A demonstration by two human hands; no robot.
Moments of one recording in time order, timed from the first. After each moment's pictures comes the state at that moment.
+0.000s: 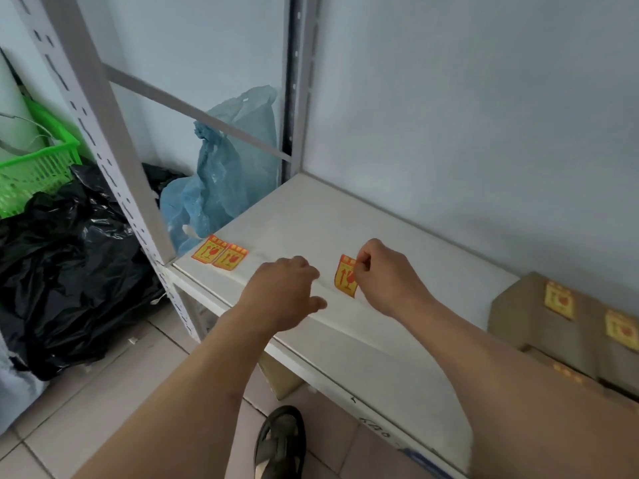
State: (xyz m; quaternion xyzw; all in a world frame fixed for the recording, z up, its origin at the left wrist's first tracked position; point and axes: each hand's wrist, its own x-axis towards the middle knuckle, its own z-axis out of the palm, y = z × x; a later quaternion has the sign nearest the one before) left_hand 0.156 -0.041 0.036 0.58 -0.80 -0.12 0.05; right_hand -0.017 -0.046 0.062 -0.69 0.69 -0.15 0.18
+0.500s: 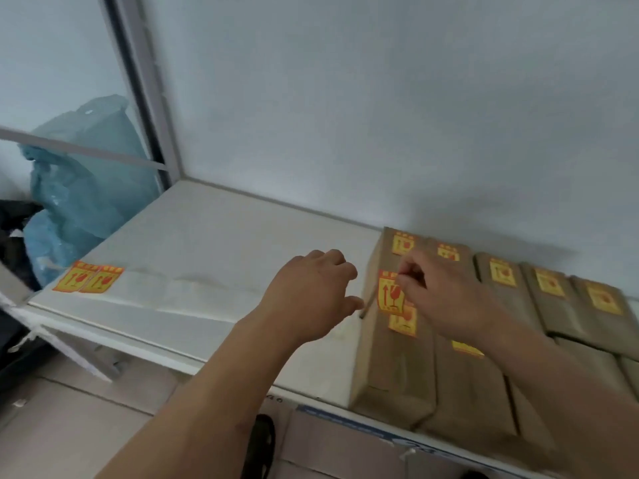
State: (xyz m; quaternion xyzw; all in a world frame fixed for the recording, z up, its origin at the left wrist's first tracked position) left_hand -0.022 0.035 0.107 0.36 -0.92 -0.10 0.10; right_hand -0.206 0.105 0.131 -0.64 0.75 -0.14 0.12
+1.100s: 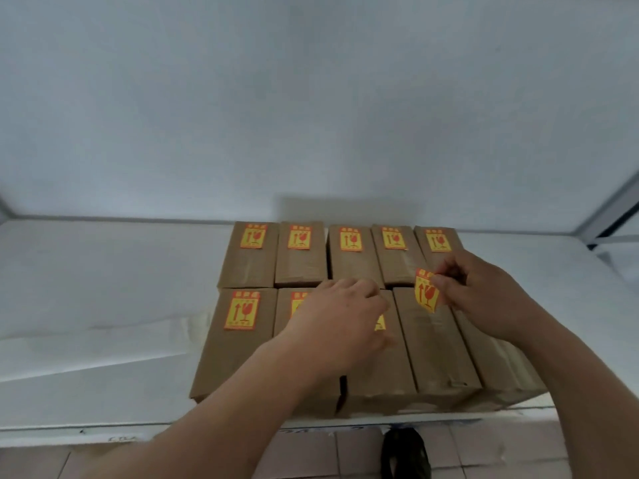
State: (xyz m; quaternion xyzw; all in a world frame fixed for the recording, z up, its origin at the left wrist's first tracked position) left_hand -0.218 0.150 0.114 0.16 -0.98 -0.10 0.03; right_hand -0.408 0.262 0.130 -0.45 0.84 -0.25 0.16
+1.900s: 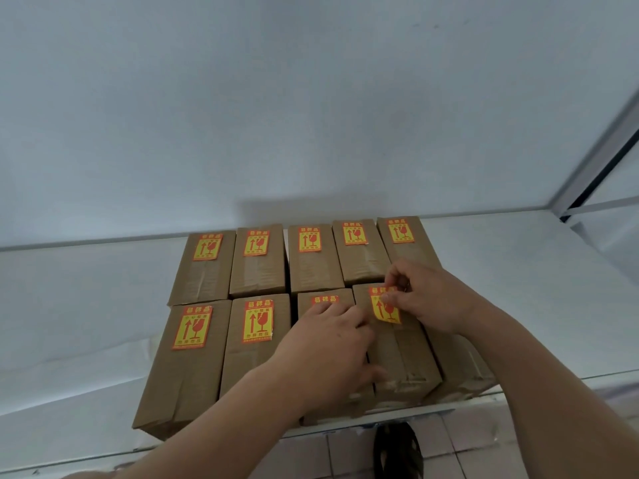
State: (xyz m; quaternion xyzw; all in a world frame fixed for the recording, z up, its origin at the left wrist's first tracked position) left_hand -0.252 0.180 0.090 0.11 -0.99 -0.04 -0.05; right_hand -0.429 0.259 0.104 -0.48 0.83 -0.18 0.23
